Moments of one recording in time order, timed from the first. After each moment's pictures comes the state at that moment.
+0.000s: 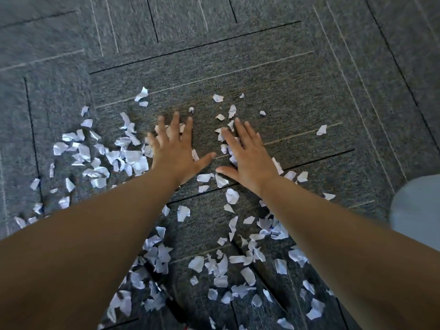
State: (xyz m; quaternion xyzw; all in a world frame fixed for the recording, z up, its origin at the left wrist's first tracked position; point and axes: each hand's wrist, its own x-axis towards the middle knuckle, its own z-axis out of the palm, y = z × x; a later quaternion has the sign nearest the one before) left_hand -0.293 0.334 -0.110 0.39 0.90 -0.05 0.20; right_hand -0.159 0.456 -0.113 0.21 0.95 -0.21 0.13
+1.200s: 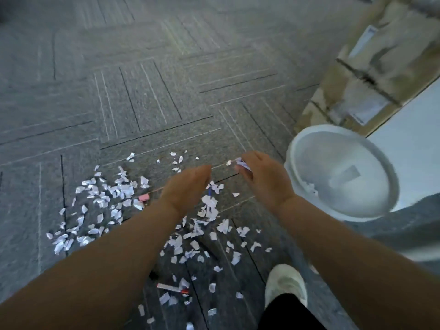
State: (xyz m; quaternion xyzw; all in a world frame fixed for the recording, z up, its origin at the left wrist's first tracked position) left_hand -0.096 0.309 0.163 0.58 0.79 0.17 0.14; right_hand 0.051 0.425 0.178 0.24 0.93 -0.12 -0.26
